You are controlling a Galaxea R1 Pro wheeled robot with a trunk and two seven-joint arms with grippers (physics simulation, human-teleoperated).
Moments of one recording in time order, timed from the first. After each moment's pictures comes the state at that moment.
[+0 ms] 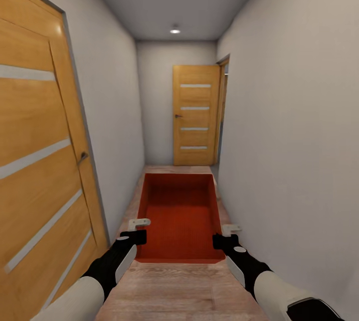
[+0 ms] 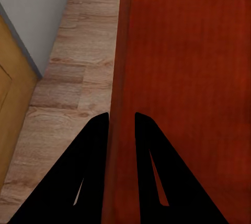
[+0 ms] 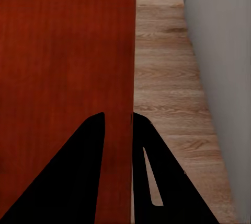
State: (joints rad) left arm -0.64 -0.06 -0.24 -0.57 0.29 0.26 0.26; right arm -0.73 0.07 0.21 -0.21 -0.18 -0.10 -0.07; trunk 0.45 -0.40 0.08
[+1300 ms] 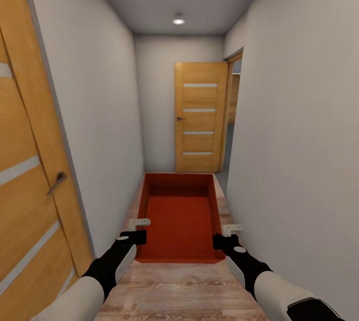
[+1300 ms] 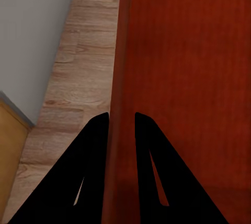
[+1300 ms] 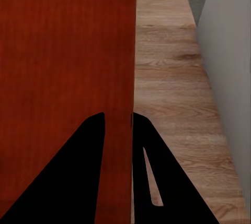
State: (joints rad) left arm -0.64 -0.06 -0.23 -0.57 0.28 0.26 0.25; right arm -0.73 0.07 0.21 -0.20 -0.18 -0.10 -0.07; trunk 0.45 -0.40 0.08
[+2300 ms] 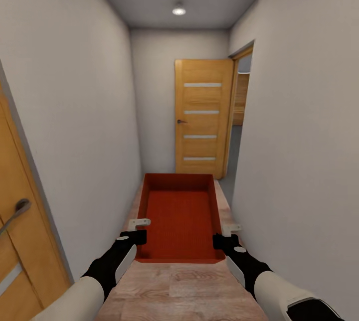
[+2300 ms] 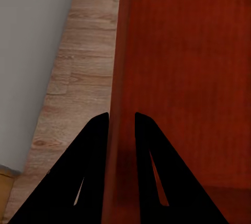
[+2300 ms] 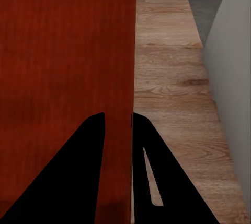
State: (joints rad) left arm -0.64 -0.06 -0.24 -0.57 0.28 0.26 0.25; right arm -0.73 0.07 0.21 -0.20 -0.18 -0.10 -0.07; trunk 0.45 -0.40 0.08
